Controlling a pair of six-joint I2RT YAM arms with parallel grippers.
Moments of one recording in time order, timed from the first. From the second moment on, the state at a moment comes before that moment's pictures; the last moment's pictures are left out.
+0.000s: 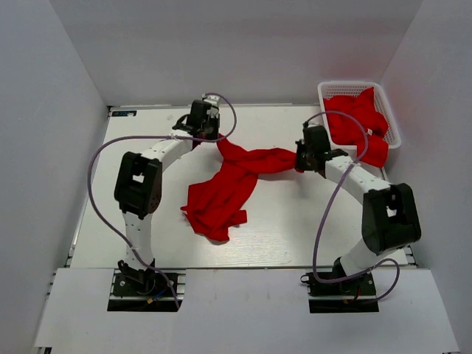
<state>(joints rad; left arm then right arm) -0.39 2.10 1.61 -0.21 0.02 -0.18 0.32 1.62 1.03 -0.27 0.09 0.28</state>
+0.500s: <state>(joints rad) -0.39 1.56 1.74 -0.11 -0.10 -0.13 0.32 1.27 1.49 -0.37 0.11 0.08</state>
